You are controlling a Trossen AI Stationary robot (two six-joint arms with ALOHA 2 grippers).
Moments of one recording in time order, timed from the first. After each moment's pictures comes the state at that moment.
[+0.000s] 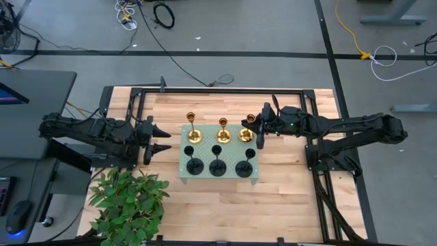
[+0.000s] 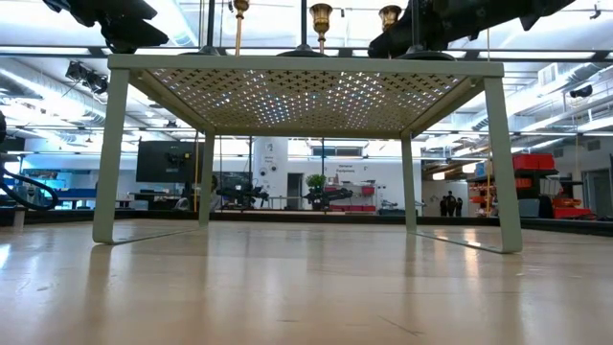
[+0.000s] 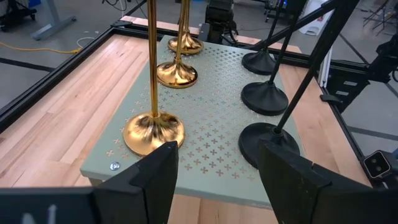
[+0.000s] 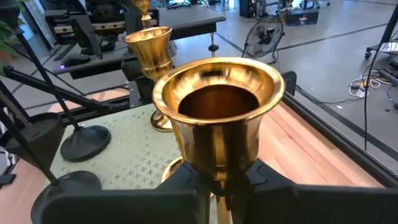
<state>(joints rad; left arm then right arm) -0.20 0.54 0.63 -0.44 -0.27 -0.25 -0.09 1.09 0.75 0.09 0.11 0.17</state>
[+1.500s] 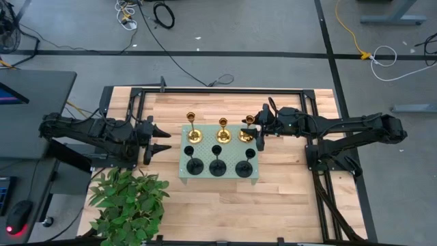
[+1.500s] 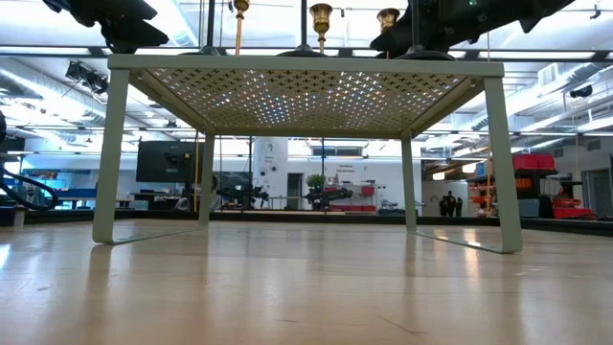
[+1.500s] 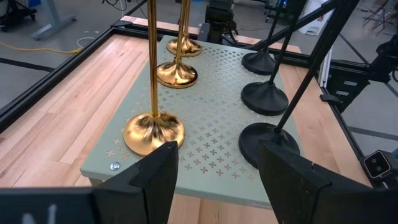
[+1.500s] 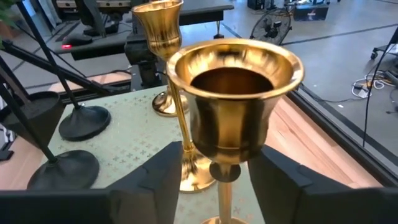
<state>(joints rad) -0.20 0.54 0.63 -0.44 -0.27 -0.25 -0.09 1.10 0.75 0.06 0.09 0.11</state>
